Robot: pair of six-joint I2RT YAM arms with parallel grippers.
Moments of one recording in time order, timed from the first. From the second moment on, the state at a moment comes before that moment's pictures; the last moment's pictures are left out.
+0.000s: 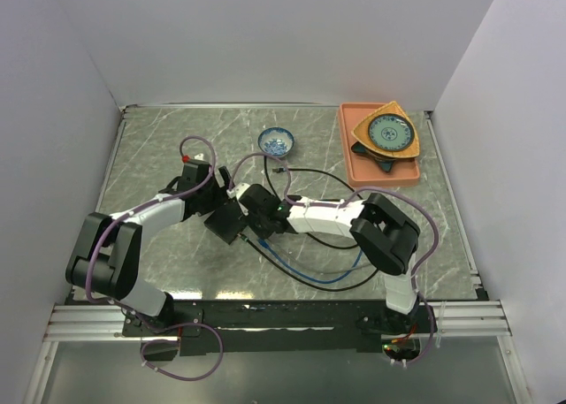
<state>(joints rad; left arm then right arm) -0.31 1.51 0.77 -0.07 0.08 -0.68 0.99 1.93 1.26 -0.31 0.09 0.10</state>
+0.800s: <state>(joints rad) -0.25 1.52 0.71 0.03 0.18 -0.70 0.99 1.96 1.30 -0.32 0.05 0.10</state>
